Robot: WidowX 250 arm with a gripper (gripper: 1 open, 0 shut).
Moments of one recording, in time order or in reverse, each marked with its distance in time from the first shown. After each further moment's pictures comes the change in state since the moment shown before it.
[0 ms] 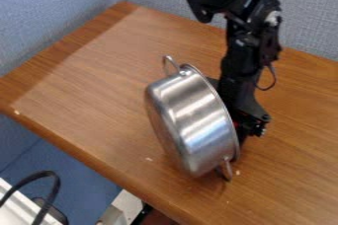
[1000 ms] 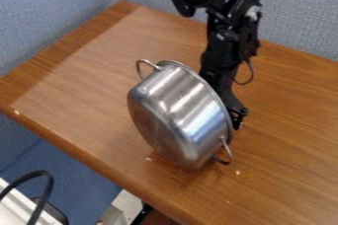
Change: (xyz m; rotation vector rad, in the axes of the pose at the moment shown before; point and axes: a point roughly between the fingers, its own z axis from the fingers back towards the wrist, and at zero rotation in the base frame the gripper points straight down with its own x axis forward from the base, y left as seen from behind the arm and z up) arm -0.011 0.028 0.002 0.048 0.055 0.105
